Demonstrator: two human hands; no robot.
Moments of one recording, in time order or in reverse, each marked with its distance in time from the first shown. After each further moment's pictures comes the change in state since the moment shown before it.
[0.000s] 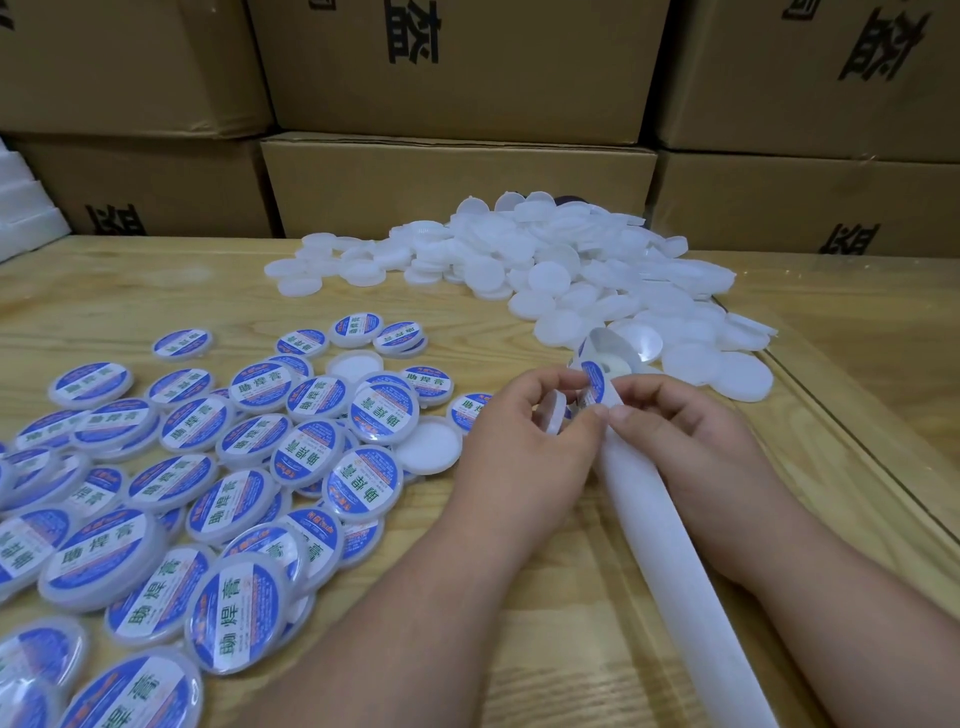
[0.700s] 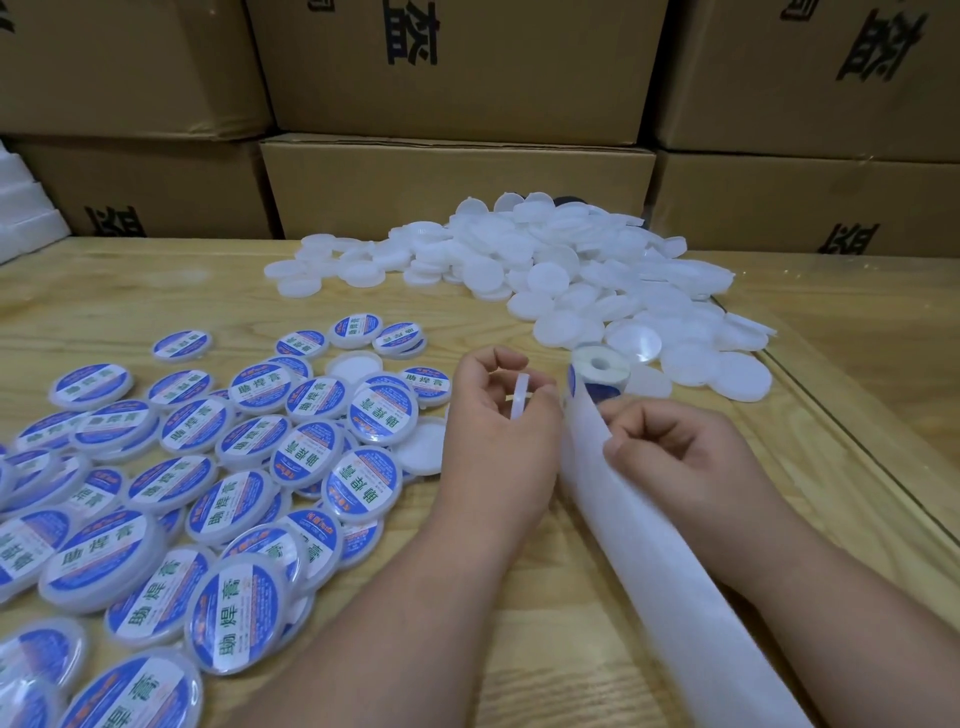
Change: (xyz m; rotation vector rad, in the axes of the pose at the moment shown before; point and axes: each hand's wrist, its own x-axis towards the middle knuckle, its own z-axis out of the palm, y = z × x) left_hand 0.007 -0.003 -0.001 -0.287 0.151 0.076; right_hand -0.005 0.006 -0.005 -0.271 -0.127 -0.213
